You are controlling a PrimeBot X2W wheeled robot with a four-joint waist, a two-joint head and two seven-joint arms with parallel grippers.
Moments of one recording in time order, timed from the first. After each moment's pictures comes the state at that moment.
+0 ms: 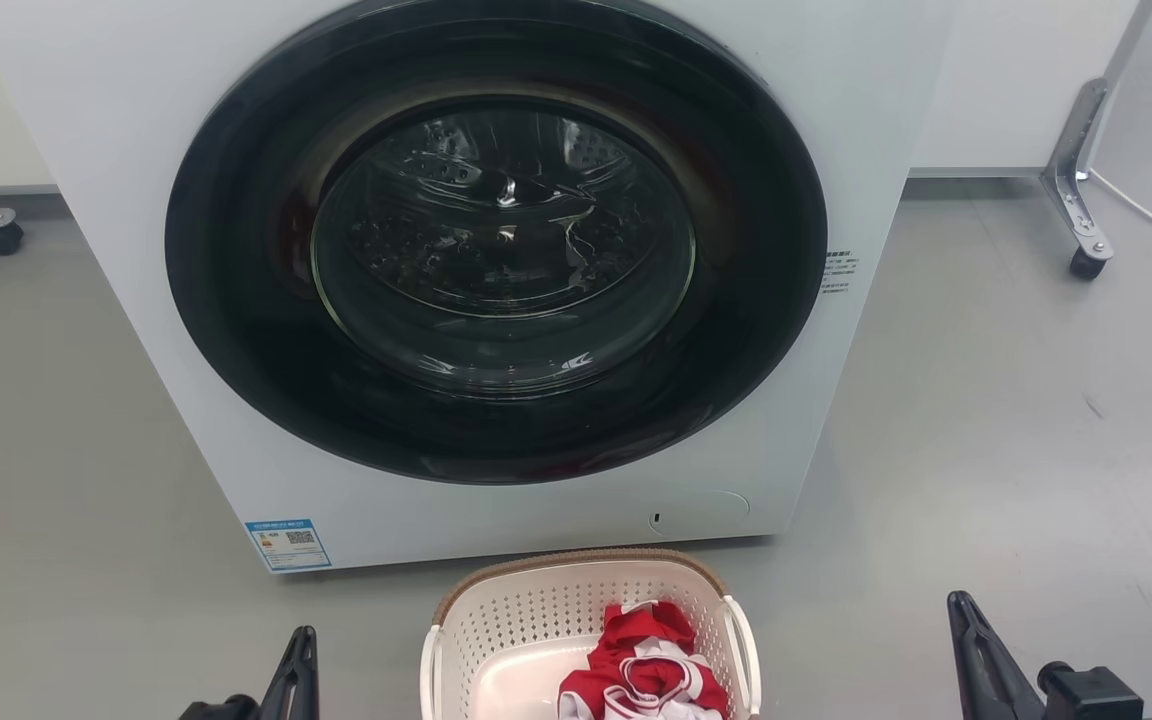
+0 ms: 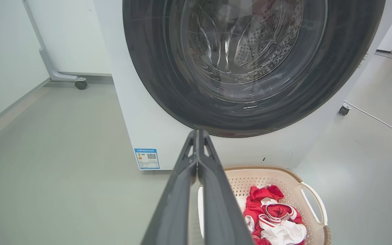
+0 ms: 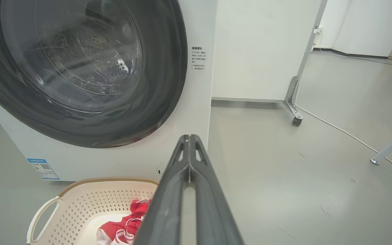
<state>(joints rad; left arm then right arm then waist) 0.11 0.12 -0.18 0.15 -0.29 0.12 -0.13 0.05 -0.21 0.27 0.21 0.25 -0.12 -0.25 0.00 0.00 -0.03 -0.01</state>
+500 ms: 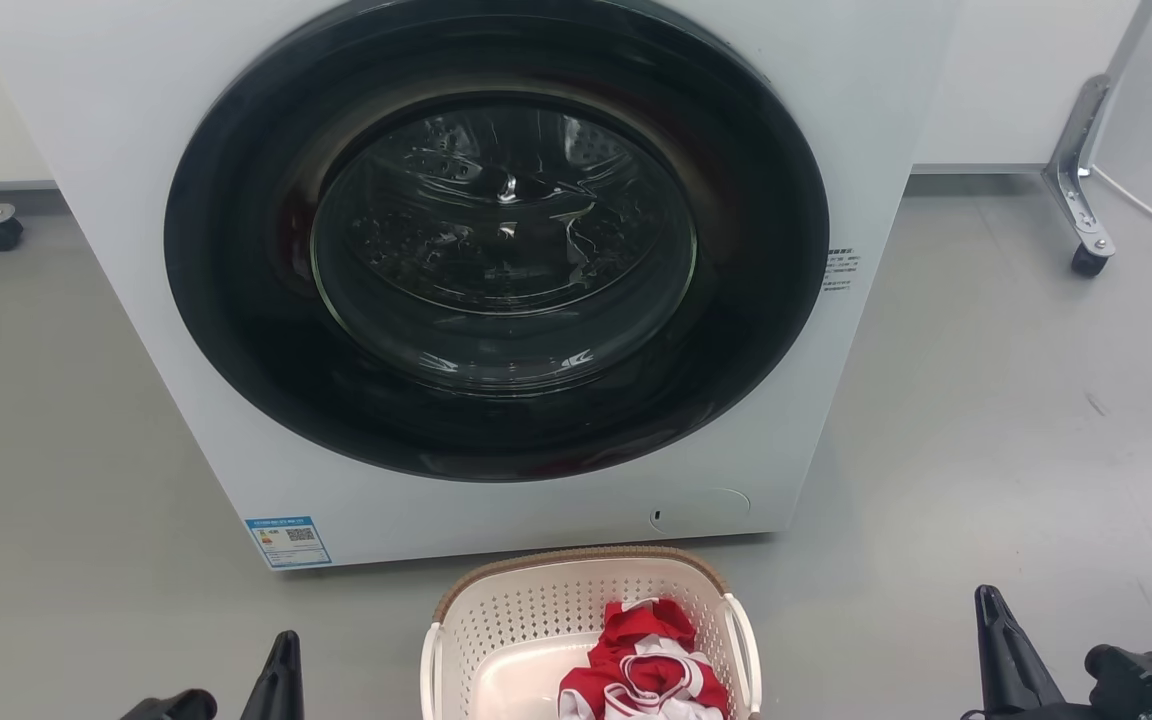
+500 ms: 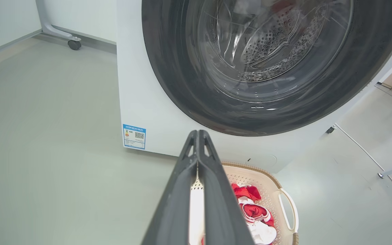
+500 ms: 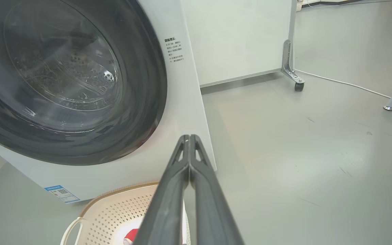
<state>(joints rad) 0.10 0.11 -0.14 0.17 -0.48 0.09 -0.09 0.03 -0.19 0.20 0.22 0.45 -0.09 -0.19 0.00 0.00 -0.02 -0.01</state>
